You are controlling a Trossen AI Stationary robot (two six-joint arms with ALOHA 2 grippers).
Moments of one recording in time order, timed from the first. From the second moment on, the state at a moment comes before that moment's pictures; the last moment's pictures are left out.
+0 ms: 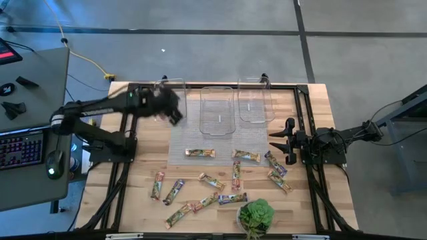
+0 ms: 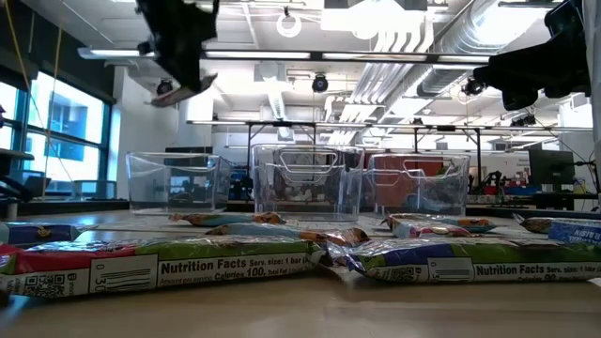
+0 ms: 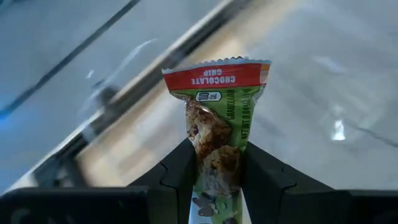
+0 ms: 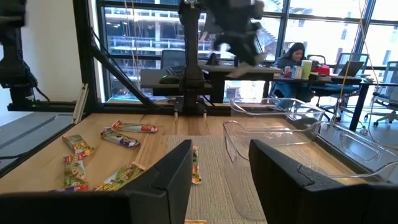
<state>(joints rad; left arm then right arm) 0.30 1.21 1.19 -1.03 -0.51 -0.40 0.24 0.03 0.01 0.09 0.30 -0.05</state>
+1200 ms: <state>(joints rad) 0.80 1.67 0.94 -0.53 -0.05 -0.13 0.24 0.03 0.01 0.09 0.30 -0.05</state>
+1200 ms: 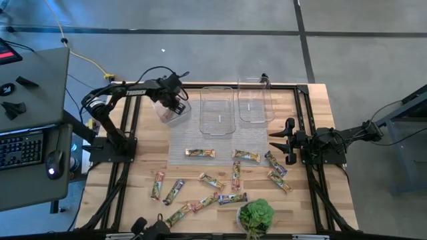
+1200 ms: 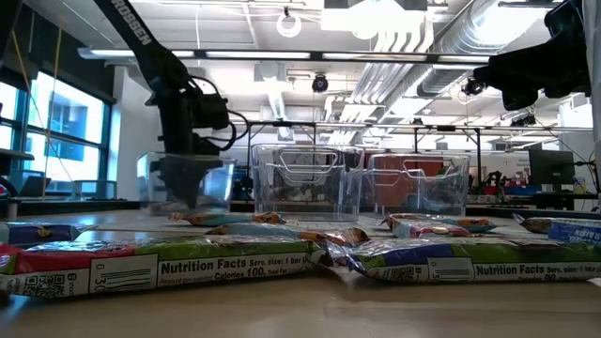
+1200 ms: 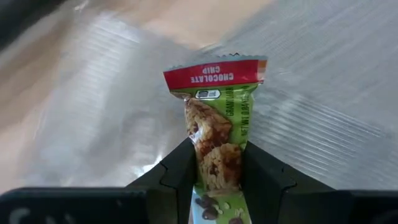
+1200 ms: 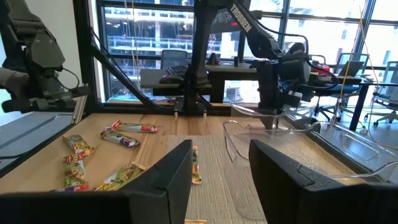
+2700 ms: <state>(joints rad) 0.41 1.56 0.95 -0.87 -0.12 0.13 0.24 0.03 0.01 0.09 0.30 -0.05</state>
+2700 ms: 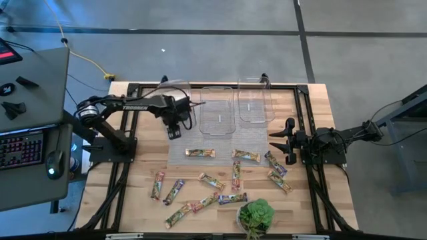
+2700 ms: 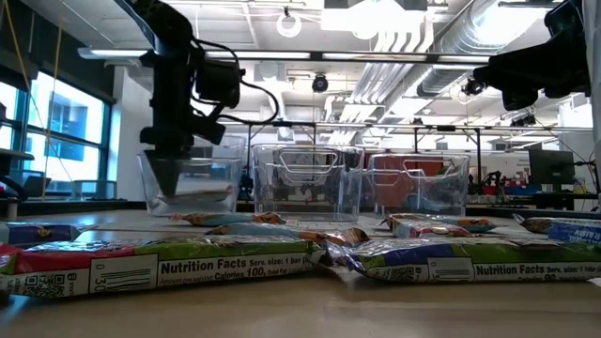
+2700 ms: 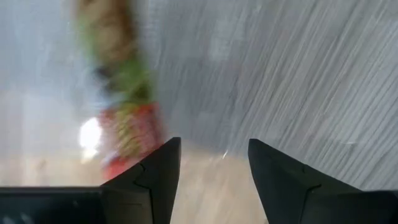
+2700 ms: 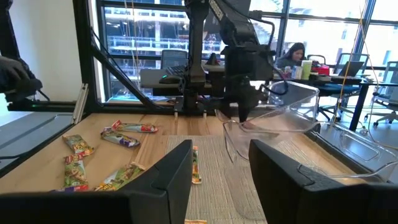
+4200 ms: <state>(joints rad) 0.17 1.07 1.24 -1.40 -0.04 -0.51 0.24 0.03 0.01 0.09 0.30 -0.05</state>
